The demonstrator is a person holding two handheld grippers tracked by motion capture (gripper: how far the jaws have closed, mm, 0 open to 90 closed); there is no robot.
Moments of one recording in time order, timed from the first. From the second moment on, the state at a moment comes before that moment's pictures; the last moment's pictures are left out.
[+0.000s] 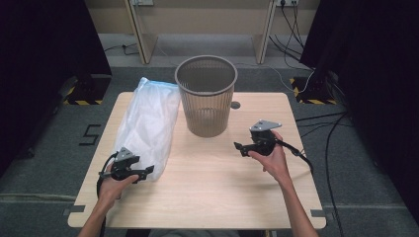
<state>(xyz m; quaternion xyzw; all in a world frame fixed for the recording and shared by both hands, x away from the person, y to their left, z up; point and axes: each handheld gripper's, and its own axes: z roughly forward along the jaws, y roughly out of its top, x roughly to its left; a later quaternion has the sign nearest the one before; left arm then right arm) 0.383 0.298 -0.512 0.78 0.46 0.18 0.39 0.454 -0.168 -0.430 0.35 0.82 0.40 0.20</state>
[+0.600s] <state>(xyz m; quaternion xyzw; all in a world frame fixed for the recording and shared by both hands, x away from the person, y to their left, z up) 0.379 0.292 -0.524 0.79 0.45 0.19 0.36 0.471 -0.174 -0.401 0.37 0.81 0.42 0.20</state>
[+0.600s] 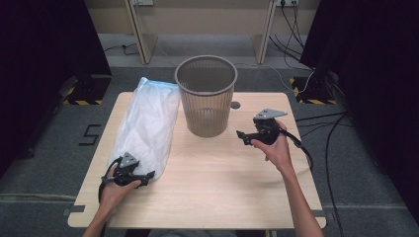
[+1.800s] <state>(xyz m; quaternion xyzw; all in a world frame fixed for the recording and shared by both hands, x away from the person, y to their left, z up) 0.379 0.291 -0.524 0.80 0.44 0.18 0.36 0.551 -0.164 -0.289 0.41 0.76 0.43 0.24</state>
